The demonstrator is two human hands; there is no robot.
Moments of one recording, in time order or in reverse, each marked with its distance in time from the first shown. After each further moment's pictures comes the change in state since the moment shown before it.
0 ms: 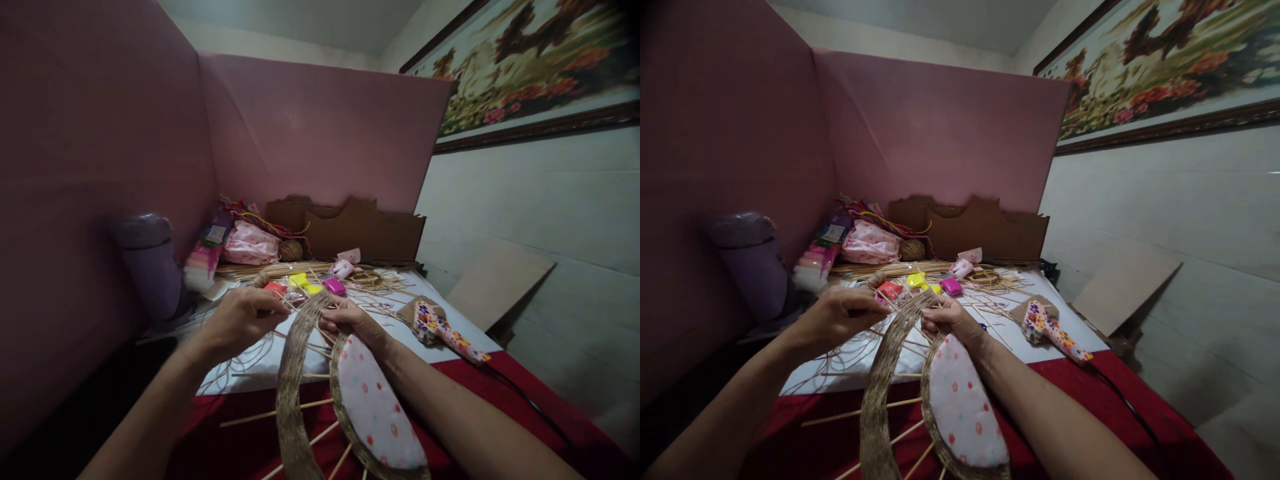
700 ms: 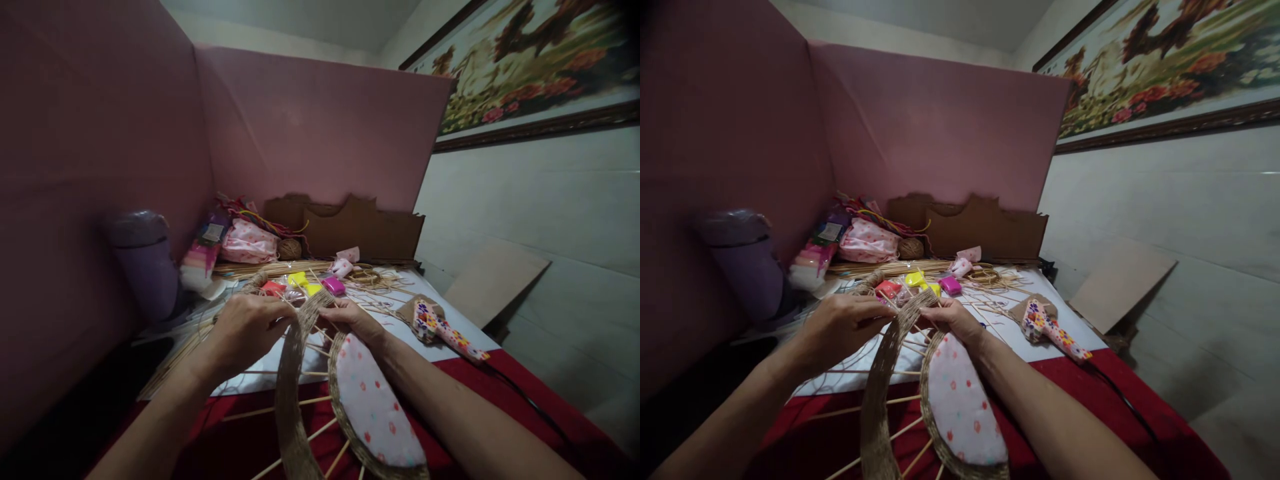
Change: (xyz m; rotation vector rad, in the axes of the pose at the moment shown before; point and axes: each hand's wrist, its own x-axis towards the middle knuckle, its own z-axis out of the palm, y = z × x) left_hand -0.003 0.011 0.010 0.413 0.033 0.135; right_hand 0.004 0.000 -0.008 -0.161 0.158 0.109
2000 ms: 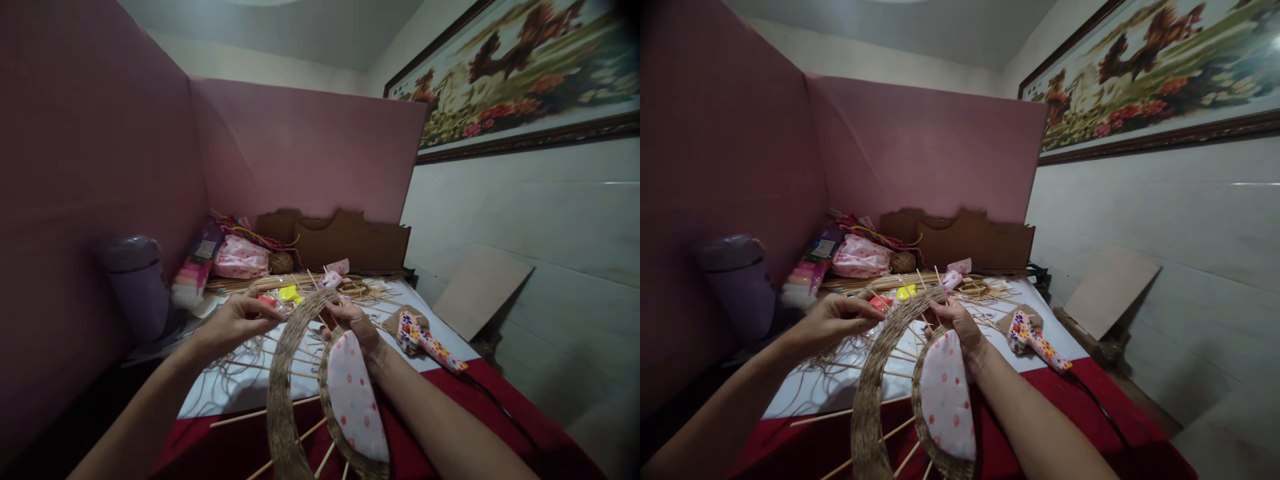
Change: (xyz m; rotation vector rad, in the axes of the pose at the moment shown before) left_hand 0.021 -0.018 -0.007 -0.937 -0.131 -0.422; right_hand -0.004 -0.020 -0.010 0.245 -0.039 -0.226
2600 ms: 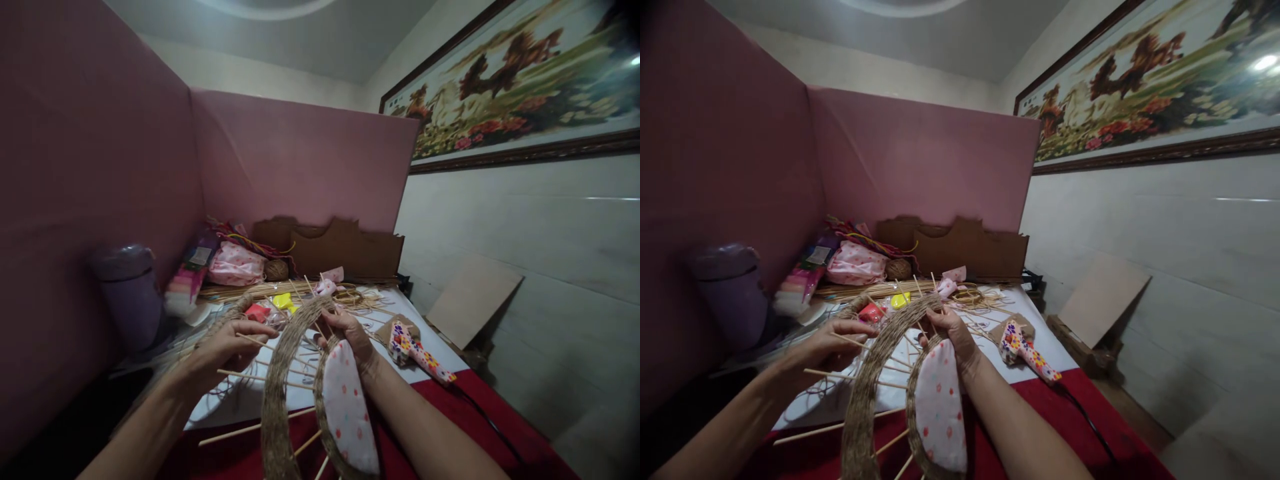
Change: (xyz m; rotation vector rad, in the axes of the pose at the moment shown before) left_hand -0.010 -0.028 0.009 -0.458 -0.049 -0.288; right_hand 0.001 -0.003 -0.001 0.061 0.012 -0.007
